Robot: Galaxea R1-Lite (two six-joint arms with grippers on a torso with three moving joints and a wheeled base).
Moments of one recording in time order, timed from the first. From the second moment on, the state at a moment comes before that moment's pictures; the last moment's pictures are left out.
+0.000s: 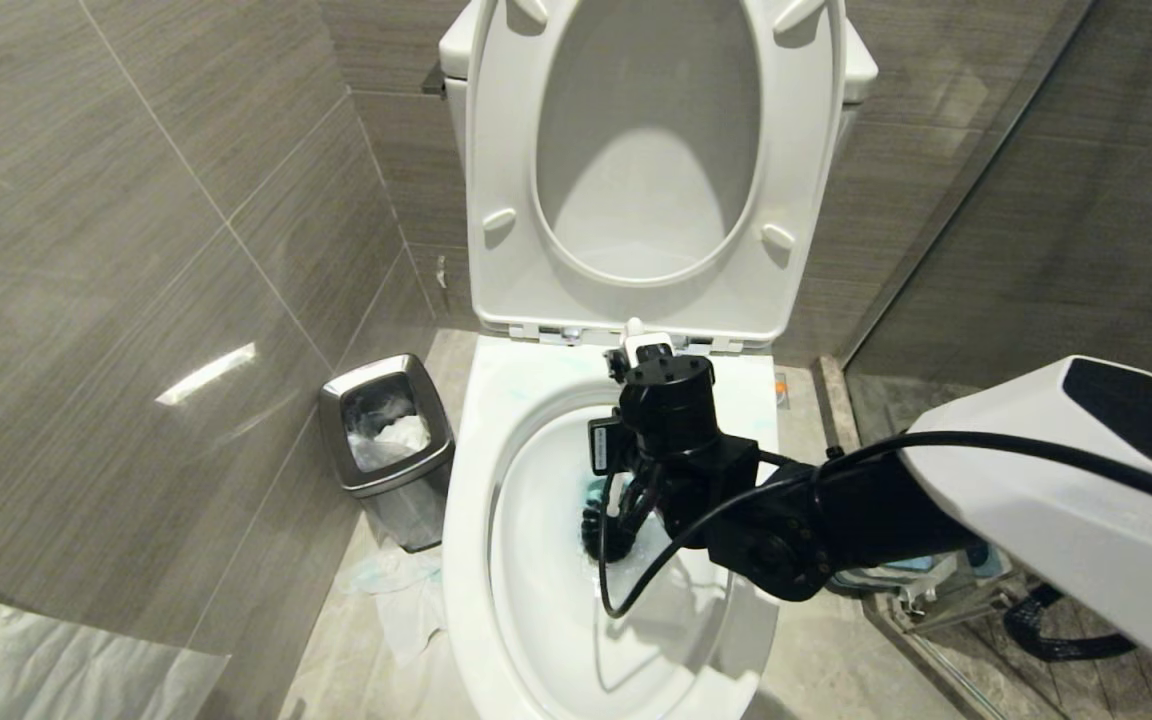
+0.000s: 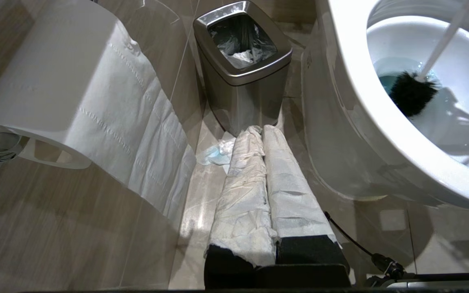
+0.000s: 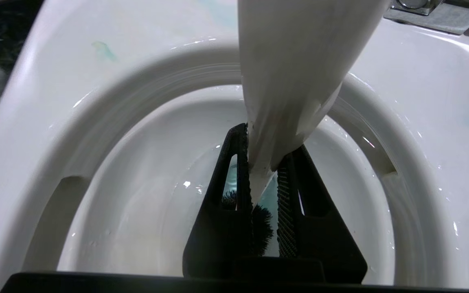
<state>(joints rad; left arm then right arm) 0.01 0.00 0.00 0.00 0.00 0.01 0.75 2.24 -1.35 -0.61 -0.55 0.15</state>
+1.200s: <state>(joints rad) 0.01 0.00 0.00 0.00 0.00 0.01 0.81 2.01 -1.43 -0.48 -0.61 0.08</state>
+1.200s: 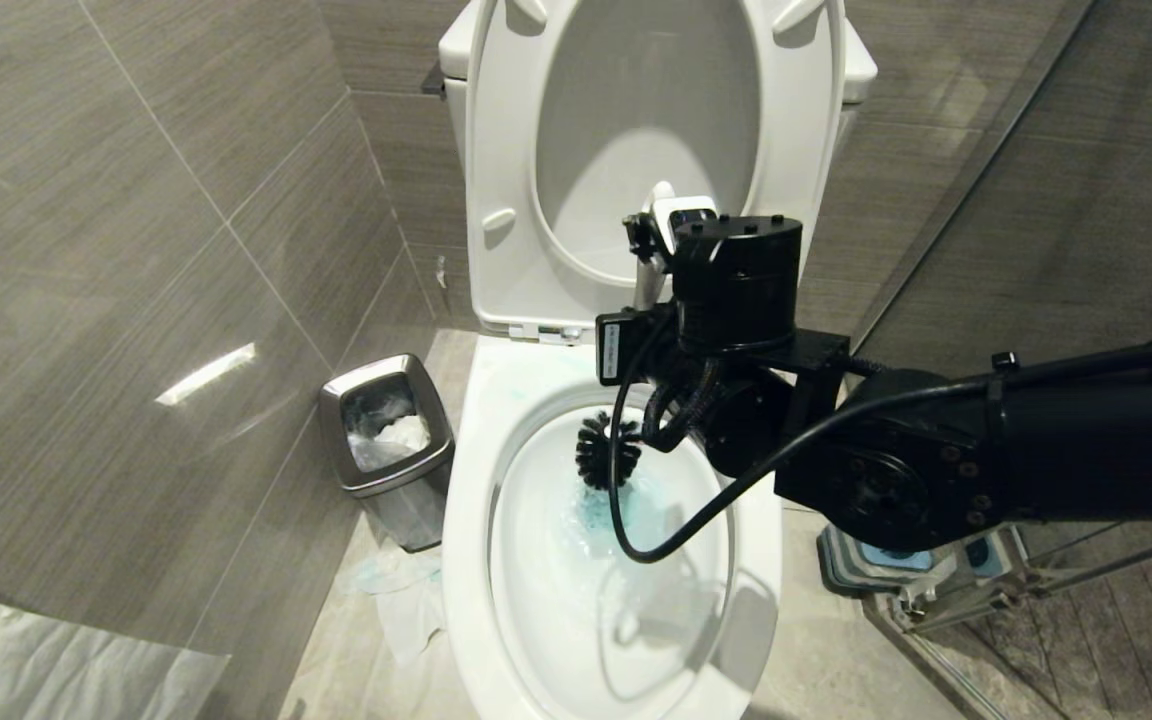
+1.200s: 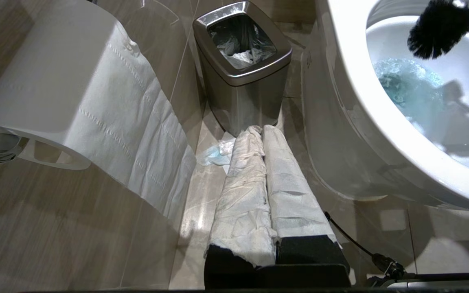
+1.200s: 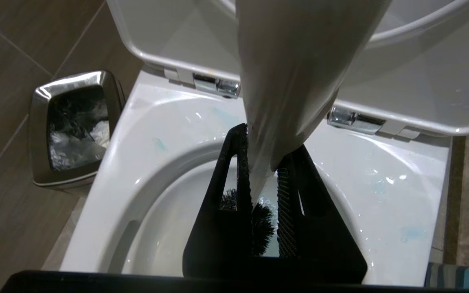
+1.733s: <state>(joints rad) 0.01 0.00 0.00 0.00 0.00 0.01 0.81 2.23 -1.49 -0.55 -0.68 0.10</state>
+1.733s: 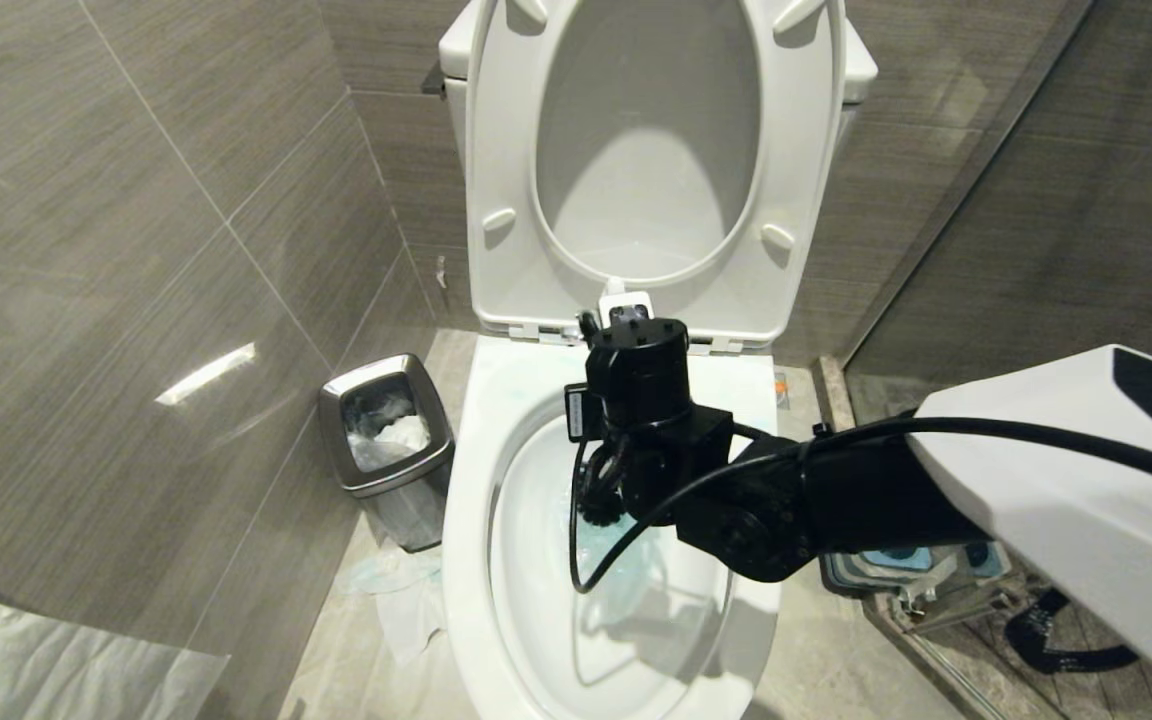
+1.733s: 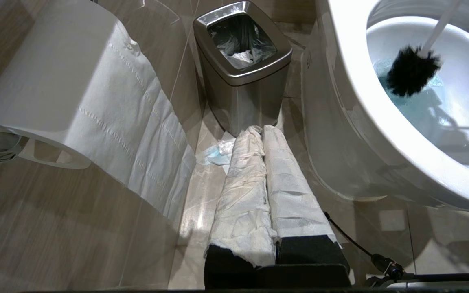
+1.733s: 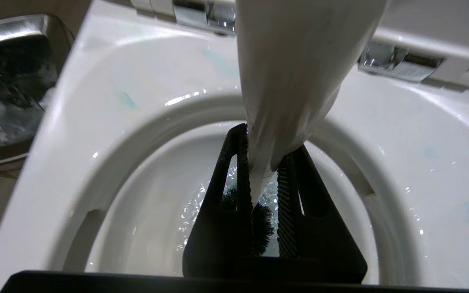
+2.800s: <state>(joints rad) 0.01 0.00 0.00 0.00 0.00 0.01 0.81 2.18 -1.49 -0.54 -0.72 0.10</state>
